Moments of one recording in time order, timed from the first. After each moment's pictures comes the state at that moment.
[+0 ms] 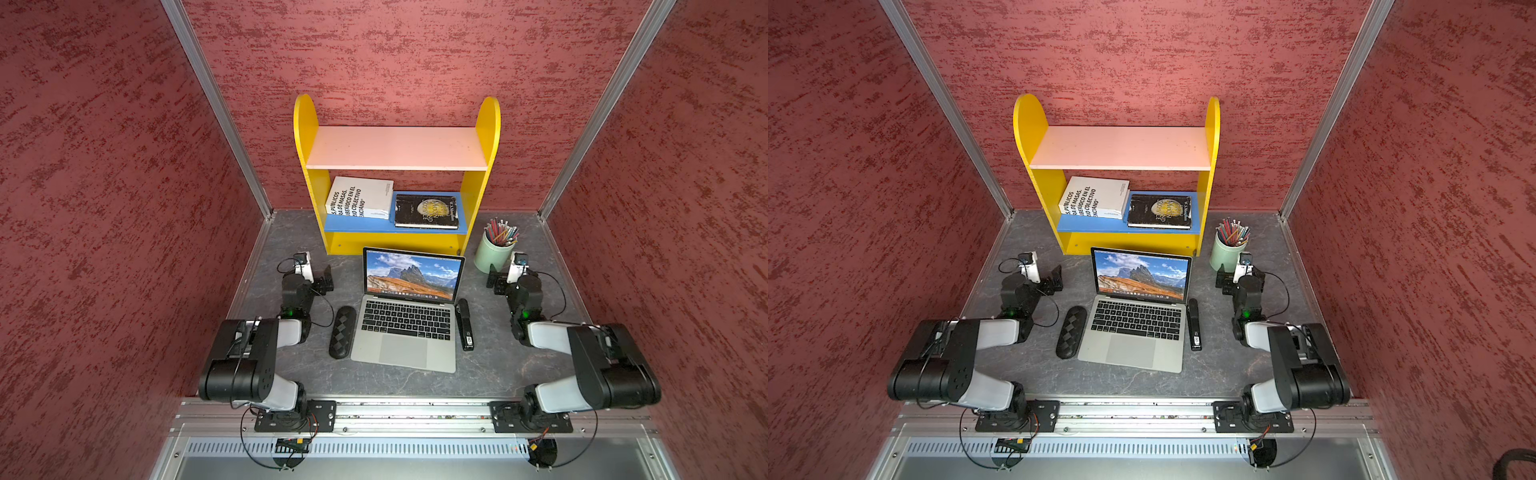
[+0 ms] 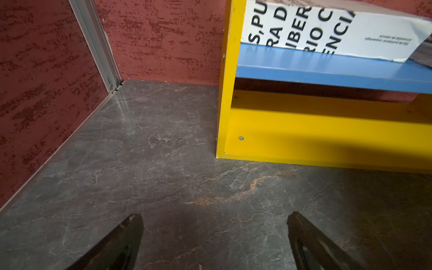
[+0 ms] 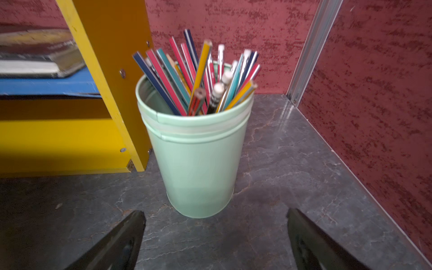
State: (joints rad) left arm 0.00 1.44 0.37 0.80 -0.01 -0.08; right arm 0.06 1.40 0.37 0.80 0.17 0.04
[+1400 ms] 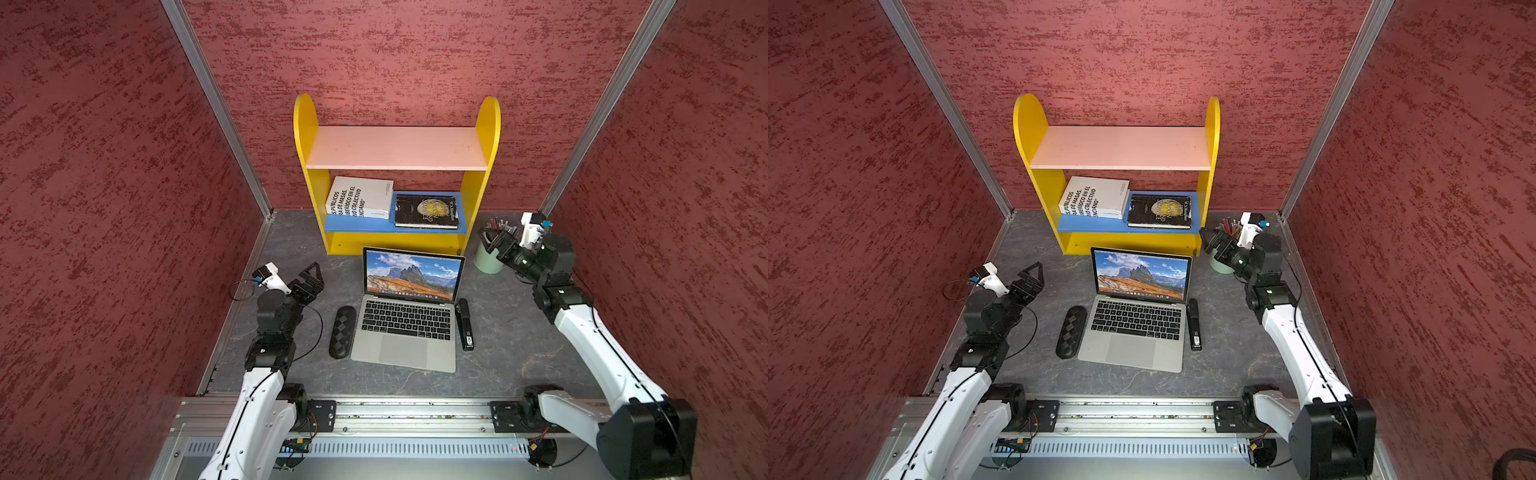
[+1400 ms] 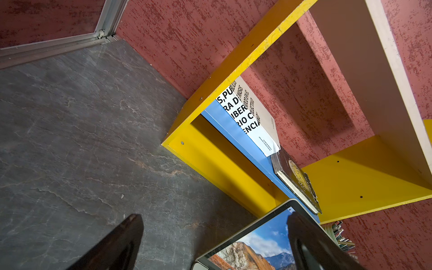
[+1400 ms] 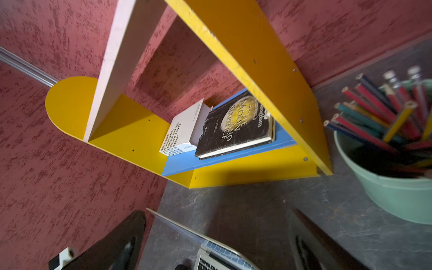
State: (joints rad) left arm 0.01 0.65 0.39 0.05 0.08 -0.80; right arm 0.10 1.14 0.89 0.03 -0.45 0.74
